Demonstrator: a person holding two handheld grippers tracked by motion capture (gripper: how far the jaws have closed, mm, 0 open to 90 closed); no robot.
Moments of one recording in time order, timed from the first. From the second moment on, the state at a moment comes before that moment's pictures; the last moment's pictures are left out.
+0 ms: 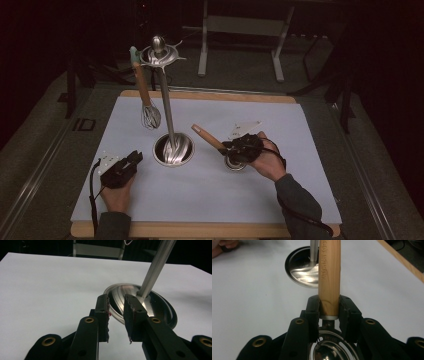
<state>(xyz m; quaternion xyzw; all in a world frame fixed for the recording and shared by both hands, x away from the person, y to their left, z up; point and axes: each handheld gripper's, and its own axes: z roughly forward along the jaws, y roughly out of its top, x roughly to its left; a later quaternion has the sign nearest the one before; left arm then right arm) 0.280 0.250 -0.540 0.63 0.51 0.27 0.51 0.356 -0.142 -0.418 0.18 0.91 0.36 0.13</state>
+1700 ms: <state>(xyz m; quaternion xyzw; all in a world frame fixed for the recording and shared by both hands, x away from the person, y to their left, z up) 0.280 0.250 -0.540 0.63 0.51 0.27 0.51 0.358 -0.127 -0.375 0.12 0.88 0.42 0.20</state>
